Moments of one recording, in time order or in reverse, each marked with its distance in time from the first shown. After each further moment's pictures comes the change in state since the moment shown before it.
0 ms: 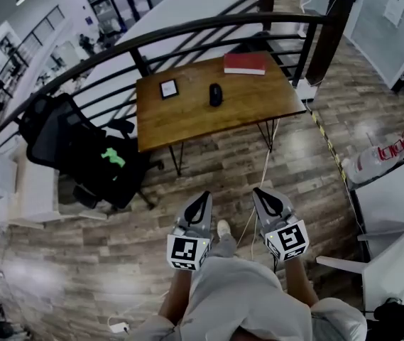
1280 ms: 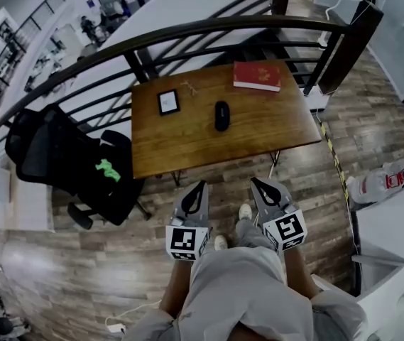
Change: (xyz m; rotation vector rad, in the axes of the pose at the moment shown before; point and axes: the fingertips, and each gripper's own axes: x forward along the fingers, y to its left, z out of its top) left arm 0.196 0.139 0.018 -0.033 0.024 0.096; right arm 0.204 -0.135 0.021 -0.017 0.061 0.065
